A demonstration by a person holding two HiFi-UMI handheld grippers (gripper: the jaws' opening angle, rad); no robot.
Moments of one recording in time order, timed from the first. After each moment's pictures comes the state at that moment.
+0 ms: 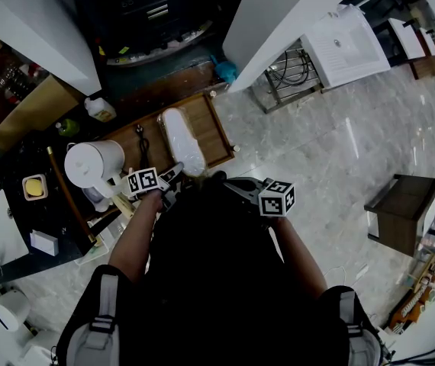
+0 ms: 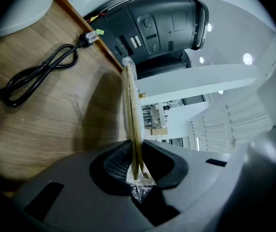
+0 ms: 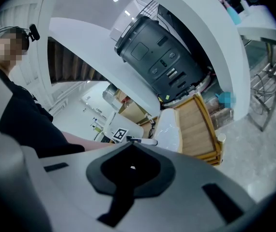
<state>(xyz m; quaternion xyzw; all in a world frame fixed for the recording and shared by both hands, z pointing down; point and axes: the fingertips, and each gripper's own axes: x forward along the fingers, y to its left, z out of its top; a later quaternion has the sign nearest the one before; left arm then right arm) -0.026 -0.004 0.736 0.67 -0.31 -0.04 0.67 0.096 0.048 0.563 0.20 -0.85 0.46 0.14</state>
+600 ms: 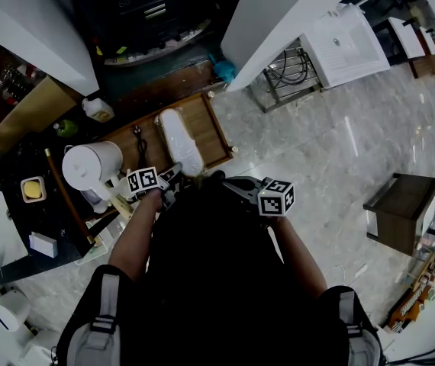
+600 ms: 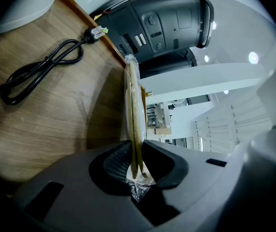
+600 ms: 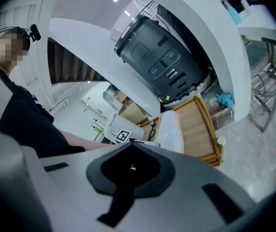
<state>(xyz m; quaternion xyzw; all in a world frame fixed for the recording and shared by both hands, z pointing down) -0.025 -0.005 0.753 0.66 -0.33 -0.02 0.68 0.098 0.041 0.562 0.20 -0.85 0.46 0.13</state>
